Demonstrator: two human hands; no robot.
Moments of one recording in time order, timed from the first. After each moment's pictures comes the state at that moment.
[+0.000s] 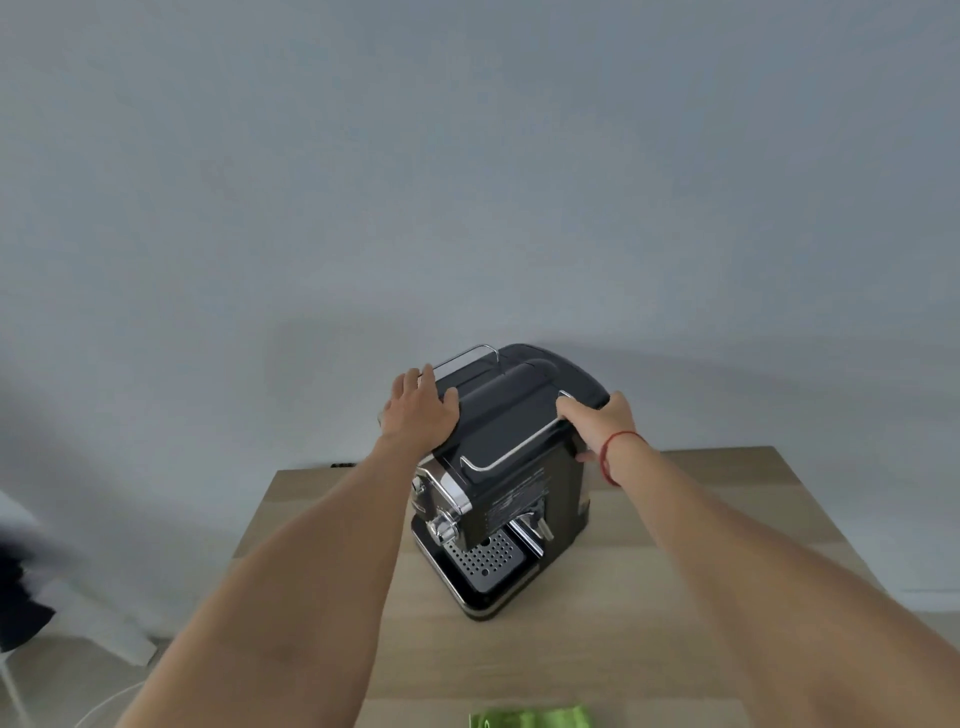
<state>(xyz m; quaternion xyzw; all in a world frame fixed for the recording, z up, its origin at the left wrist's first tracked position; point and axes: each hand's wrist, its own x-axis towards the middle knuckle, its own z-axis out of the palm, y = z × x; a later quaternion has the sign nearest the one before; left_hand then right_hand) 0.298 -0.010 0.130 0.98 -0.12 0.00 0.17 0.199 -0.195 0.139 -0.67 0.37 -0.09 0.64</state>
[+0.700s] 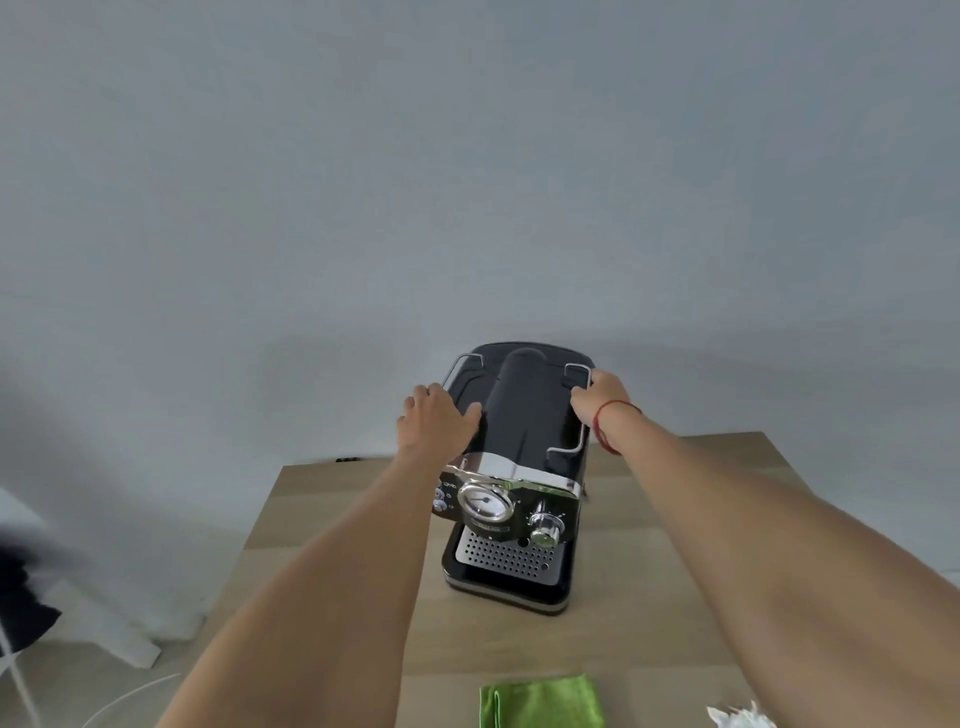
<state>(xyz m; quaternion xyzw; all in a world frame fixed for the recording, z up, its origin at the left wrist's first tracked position) 0.246 -0.012 0.139 0.98 -0.10 0.02 0.19 0.199 -0.195 0.147 -0.79 0.35 -0.08 0.50</state>
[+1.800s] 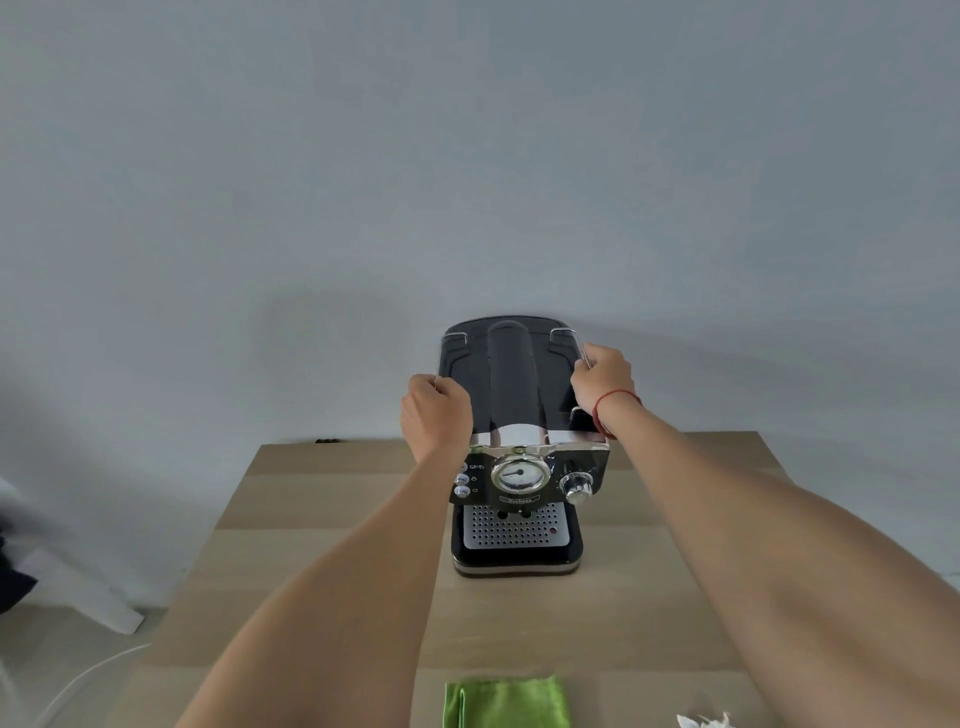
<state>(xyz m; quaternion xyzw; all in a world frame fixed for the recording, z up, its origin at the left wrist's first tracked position) 0.241 -0.059 0.120 0.86 0.09 0.12 0.49 0.219 -0.234 0.133 -0.86 0.30 -0.15 0.39</state>
